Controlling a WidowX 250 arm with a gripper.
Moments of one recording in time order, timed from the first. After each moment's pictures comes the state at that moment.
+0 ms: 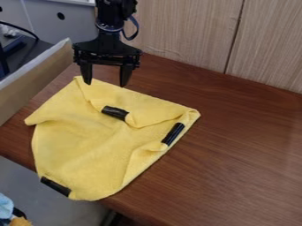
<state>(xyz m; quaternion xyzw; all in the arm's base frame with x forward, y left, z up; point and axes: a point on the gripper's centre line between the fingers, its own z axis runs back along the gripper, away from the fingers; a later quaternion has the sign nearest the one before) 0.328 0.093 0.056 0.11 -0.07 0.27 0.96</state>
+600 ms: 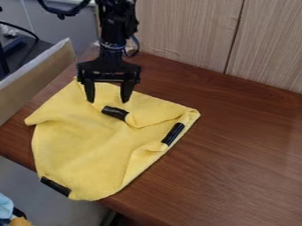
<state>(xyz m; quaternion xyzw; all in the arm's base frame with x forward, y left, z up) 0.321 0.090 0.023 0.10 -0.02 0.32 0.94</state>
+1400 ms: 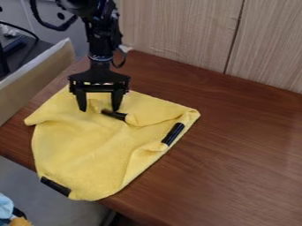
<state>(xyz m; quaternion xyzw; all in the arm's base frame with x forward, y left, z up) 0.321 0.118 -0.009 0.08 0.01 0.32 0.95</state>
